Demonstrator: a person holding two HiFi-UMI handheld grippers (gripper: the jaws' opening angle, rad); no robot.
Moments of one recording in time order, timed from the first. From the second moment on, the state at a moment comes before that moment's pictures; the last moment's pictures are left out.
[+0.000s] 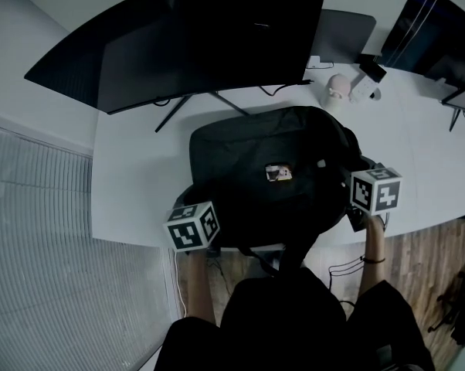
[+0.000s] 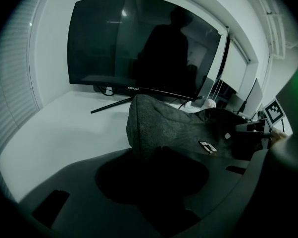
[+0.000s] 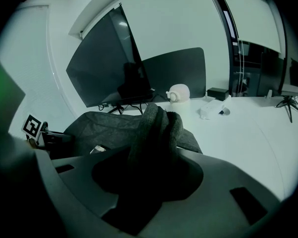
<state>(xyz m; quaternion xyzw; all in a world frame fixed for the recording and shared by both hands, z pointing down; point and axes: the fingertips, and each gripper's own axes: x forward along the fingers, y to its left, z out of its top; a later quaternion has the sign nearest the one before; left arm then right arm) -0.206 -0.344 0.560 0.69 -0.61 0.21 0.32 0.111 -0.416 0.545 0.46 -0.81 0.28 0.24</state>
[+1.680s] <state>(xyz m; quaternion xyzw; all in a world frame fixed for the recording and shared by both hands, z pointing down) -0.197 -0.329 0.484 0.72 -0.65 0.20 0.14 0.122 -0.398 0.460 0.56 -0.80 0.07 0.20</state>
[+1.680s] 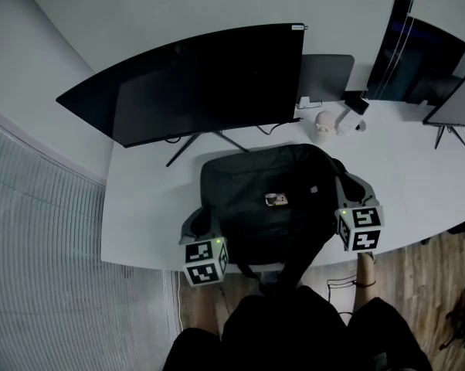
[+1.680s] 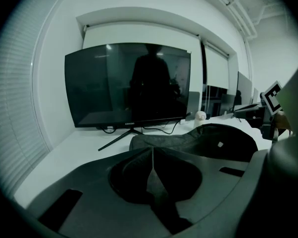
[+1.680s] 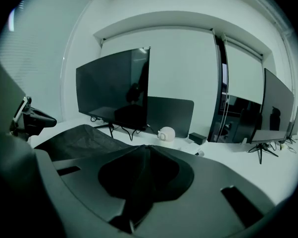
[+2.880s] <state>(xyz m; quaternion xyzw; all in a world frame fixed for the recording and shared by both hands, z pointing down) -0.214 -0.298 0.390 0.75 -0.66 0.05 0.05 0.128 -0.366 0.369 0.52 -0.85 0.03 0.01</state>
